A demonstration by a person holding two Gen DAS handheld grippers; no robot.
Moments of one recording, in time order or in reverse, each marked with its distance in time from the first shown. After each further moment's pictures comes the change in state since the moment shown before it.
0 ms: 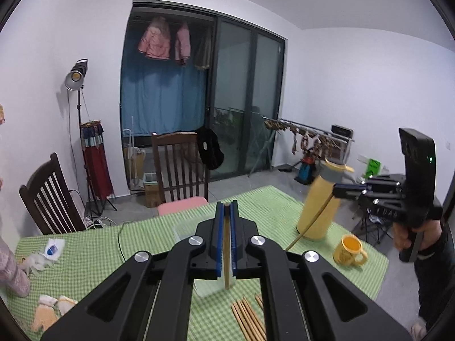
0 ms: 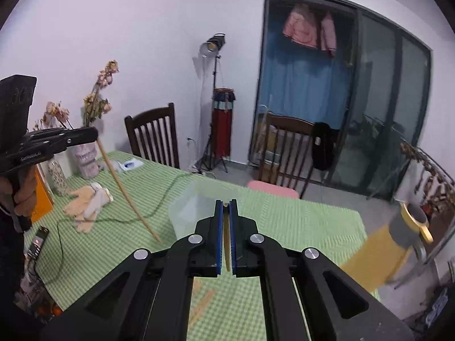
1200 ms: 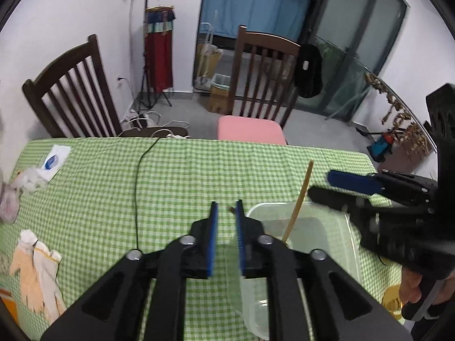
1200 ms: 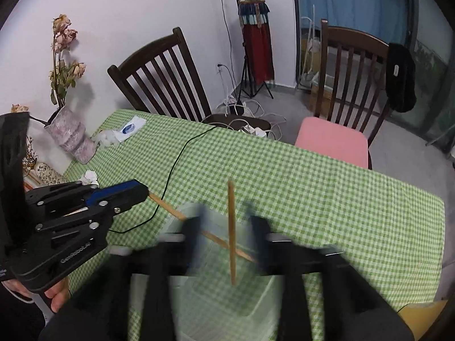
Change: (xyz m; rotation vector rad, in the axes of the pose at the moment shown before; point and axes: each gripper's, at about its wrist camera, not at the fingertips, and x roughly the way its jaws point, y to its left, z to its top) left arm 0.272 0.129 -0.040 -0.365 0.491 0.333; right arm 0.329 -0.016 0.051 0.097 0.458 0.250
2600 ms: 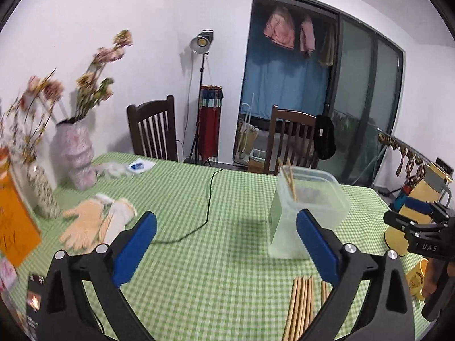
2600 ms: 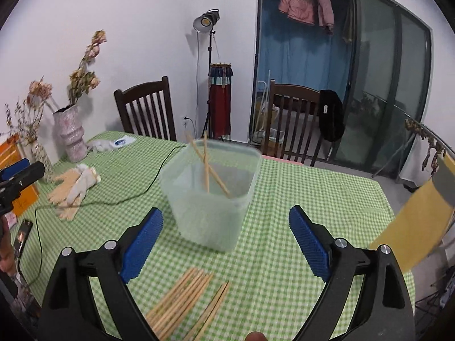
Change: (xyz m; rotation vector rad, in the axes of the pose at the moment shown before) left arm -0.219 0.042 -0.261 -0.073 -0.484 0.169; right arm -0.132 0.076 -0.231 -0.037 -0.385 -0.274
